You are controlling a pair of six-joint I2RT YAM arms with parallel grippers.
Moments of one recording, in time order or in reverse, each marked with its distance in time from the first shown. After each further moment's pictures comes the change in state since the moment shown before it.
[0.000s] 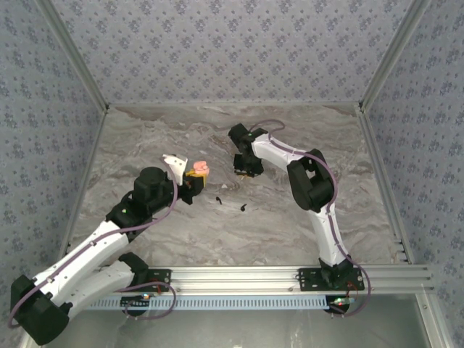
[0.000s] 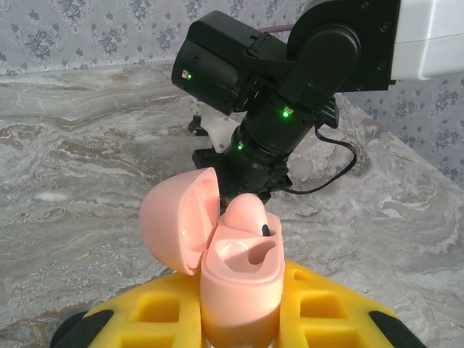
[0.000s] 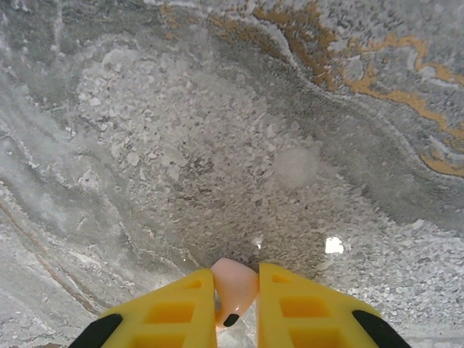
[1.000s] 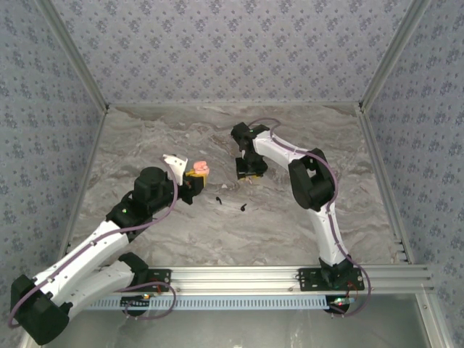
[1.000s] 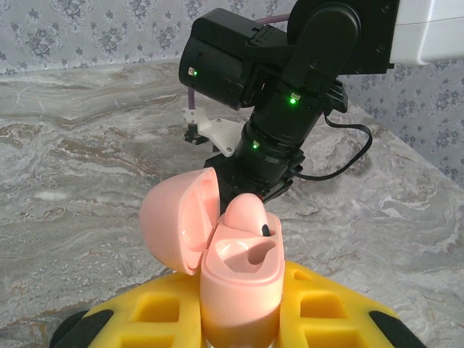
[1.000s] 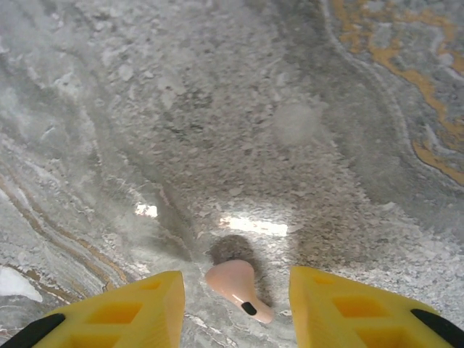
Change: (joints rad) left arm 0.000 0.002 0.000 0.000 0.000 0.000; right arm -0.018 0.005 0.040 -0.130 -0.034 -0.256
